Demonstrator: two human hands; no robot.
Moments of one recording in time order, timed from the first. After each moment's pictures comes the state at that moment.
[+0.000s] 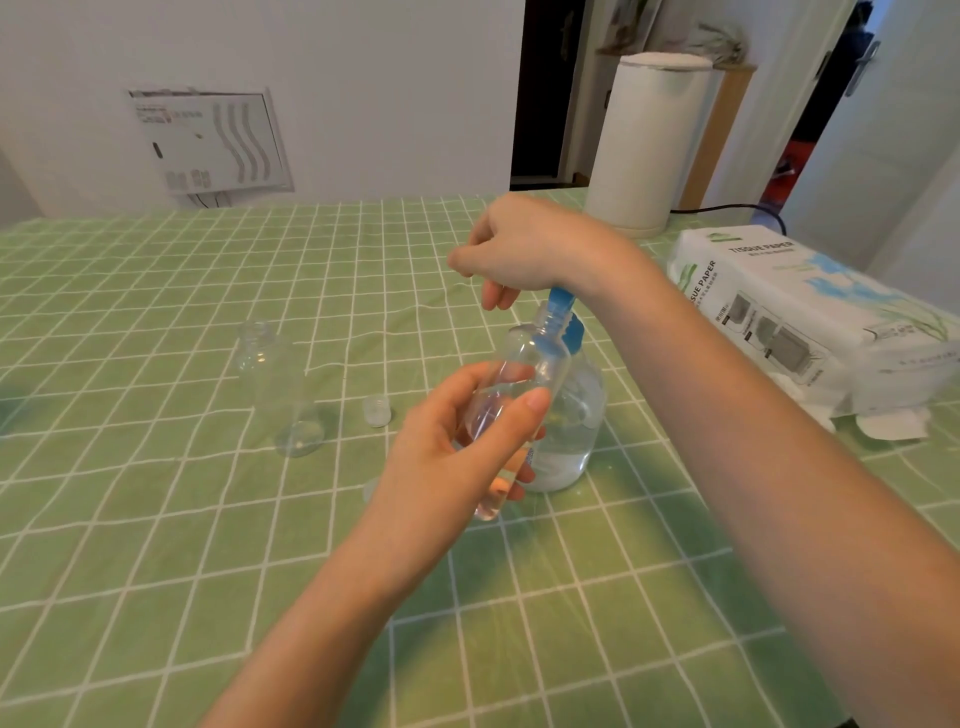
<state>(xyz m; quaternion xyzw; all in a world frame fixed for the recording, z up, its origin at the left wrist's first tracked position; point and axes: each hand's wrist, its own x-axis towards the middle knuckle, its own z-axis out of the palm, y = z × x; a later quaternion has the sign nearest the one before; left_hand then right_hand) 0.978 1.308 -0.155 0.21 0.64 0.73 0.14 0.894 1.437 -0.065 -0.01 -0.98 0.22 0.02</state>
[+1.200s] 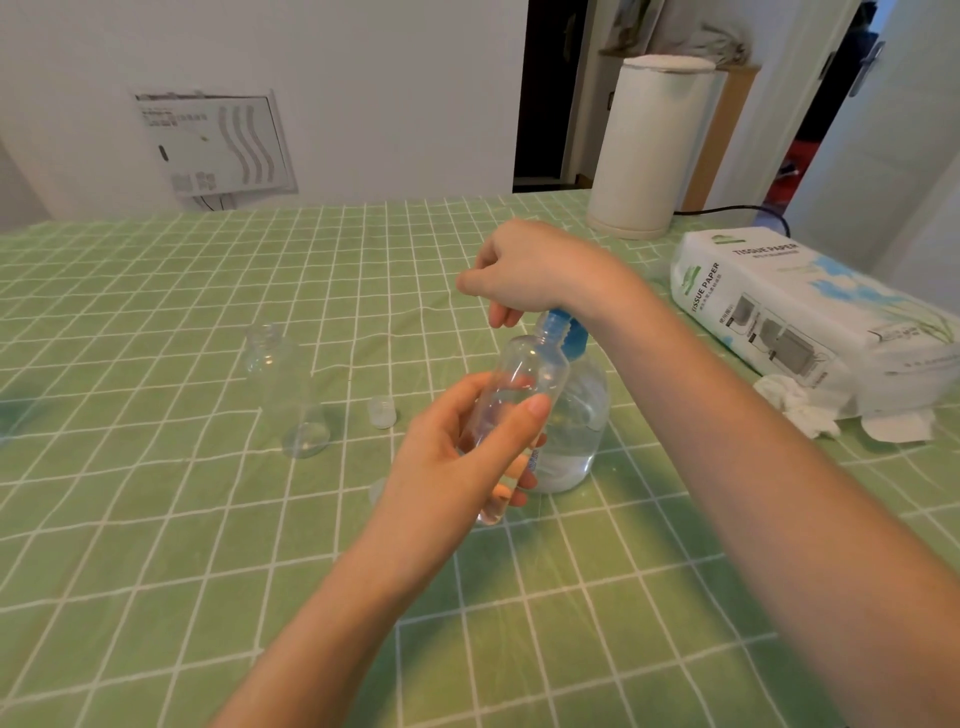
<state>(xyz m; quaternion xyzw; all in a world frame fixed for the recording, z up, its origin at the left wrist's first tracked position) 0.979 1.308 -0.156 0.20 0.63 0.73 0.15 0.894 1.436 -0.077 -0.02 -0.98 0.21 -0.01</state>
